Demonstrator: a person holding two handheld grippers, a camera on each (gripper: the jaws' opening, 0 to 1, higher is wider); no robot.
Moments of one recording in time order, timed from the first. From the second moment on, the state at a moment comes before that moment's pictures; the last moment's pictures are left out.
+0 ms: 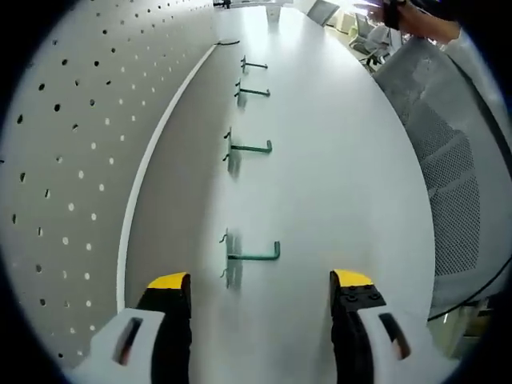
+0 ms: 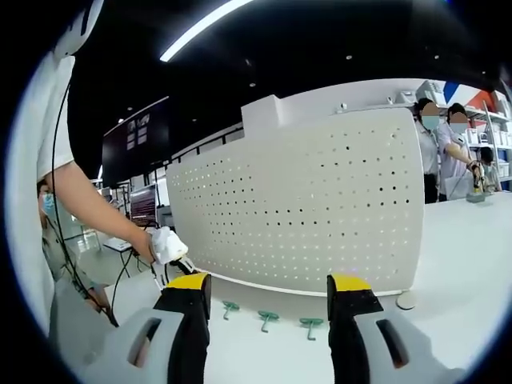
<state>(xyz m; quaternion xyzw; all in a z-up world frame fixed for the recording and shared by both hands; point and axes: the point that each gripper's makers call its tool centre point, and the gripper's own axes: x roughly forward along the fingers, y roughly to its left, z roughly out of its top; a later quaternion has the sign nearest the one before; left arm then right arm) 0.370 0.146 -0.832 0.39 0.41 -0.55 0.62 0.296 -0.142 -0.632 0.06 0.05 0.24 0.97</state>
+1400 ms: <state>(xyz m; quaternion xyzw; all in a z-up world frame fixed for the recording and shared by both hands) 0.389 0.145 -0.830 0.35 0.44 -0.50 0.67 0.295 -0.141 -0.635 0.06 0.06 0.24 0.97</state>
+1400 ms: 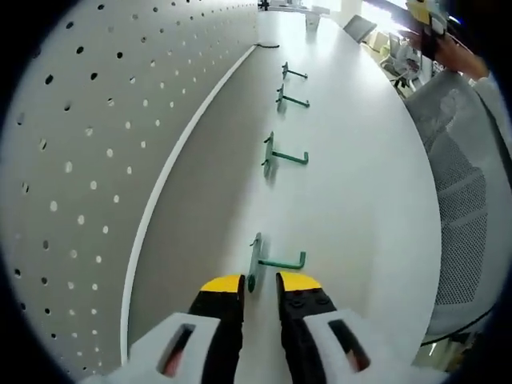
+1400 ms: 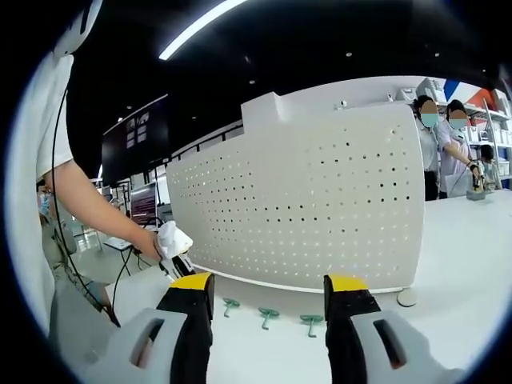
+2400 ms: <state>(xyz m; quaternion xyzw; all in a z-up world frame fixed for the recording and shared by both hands) 0.396 0.143 -0.829 0.36 0.40 -0.47 0.70 0.296 -0.147 -0.638 0.06 0.07 0.23 0.97</state>
